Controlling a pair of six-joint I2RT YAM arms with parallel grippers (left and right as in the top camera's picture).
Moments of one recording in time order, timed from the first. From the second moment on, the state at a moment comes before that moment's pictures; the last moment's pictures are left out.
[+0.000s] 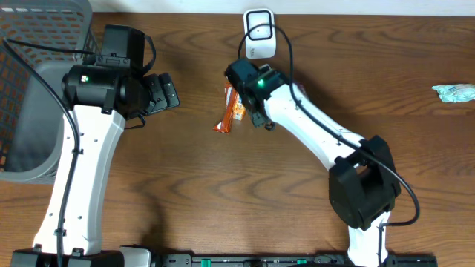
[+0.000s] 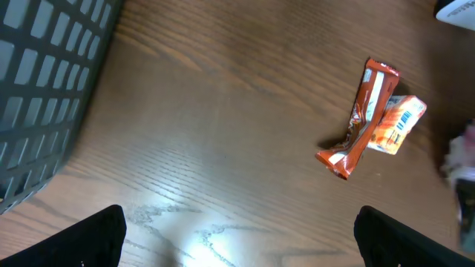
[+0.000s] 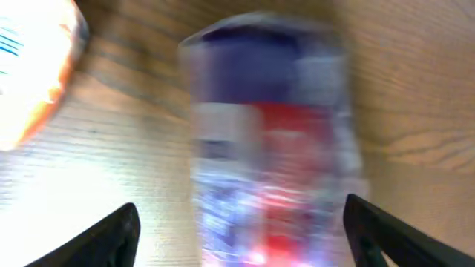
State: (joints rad) left arm -0.12 1.52 1.62 -1.29 -0.06 -0.44; right arm 0.63 2.06 1.76 -1.10 0.46 0.30
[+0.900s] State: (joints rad) left arm -0.12 1.52 1.62 -1.29 -0.06 -0.44; right arm 0.11 2.06 1.65 -1.04 -0.42 0.03
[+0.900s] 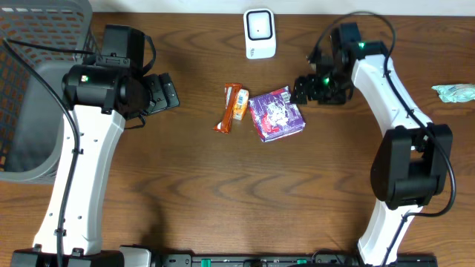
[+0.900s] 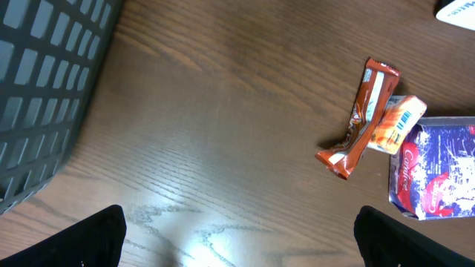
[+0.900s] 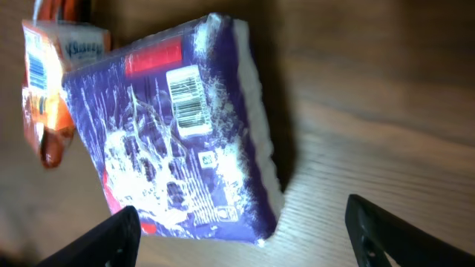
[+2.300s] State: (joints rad) left arm -0.12 1.52 1.62 -1.29 -0.06 -0.44; right arm 0.80 2.16 1.61 -0.95 0.64 0.43
